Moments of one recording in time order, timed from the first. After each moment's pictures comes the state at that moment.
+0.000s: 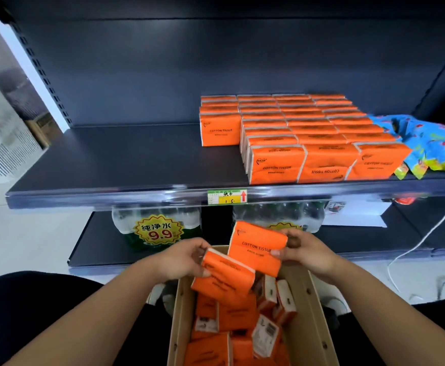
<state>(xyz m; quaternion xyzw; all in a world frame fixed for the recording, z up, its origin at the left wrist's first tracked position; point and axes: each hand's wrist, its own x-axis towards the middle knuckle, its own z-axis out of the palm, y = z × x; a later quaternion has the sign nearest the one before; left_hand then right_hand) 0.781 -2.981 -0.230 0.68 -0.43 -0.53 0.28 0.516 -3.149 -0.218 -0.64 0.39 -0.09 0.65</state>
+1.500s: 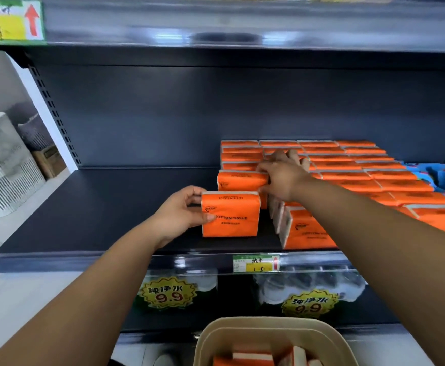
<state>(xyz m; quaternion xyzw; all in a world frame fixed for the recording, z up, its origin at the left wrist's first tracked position) 0.896 -3.082 -0.113 0.64 -0.40 -0.38 0.53 0.731 -3.266 -0.057 -0.92 0.38 -0.04 0.00</state>
